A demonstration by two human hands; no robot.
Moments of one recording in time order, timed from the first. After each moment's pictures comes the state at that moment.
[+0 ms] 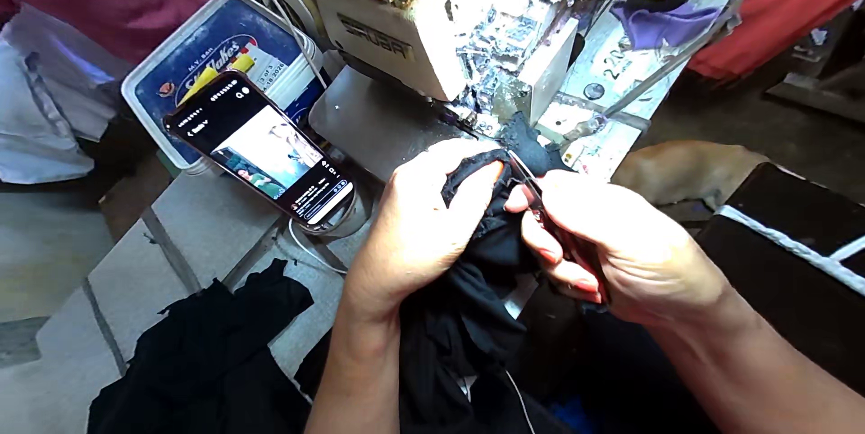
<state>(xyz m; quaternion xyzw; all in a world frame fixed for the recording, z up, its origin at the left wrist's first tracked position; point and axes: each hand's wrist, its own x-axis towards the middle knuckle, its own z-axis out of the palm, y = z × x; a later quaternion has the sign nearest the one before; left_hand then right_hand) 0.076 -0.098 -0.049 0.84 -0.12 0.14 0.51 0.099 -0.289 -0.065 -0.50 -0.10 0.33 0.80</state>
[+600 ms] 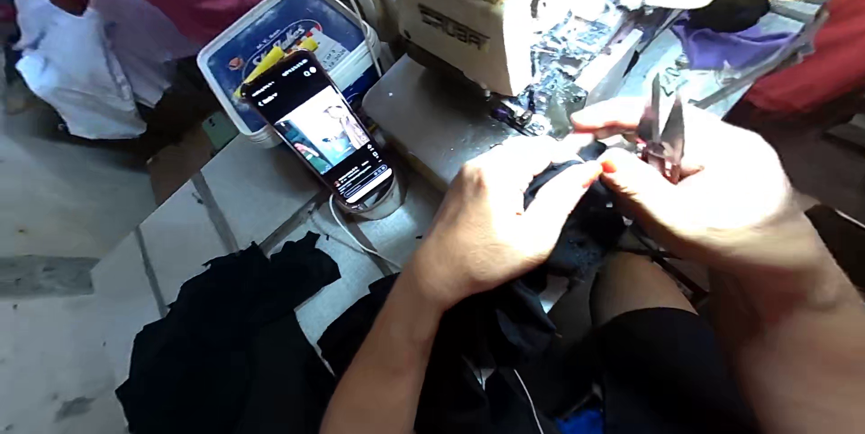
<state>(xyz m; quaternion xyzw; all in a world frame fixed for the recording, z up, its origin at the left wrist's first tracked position) 0.074 -0.110 -0.048 0.85 -0.15 0.17 0.48 0.147 -0.295 -0.063 -0.73 -0.40 -0.04 0.55</state>
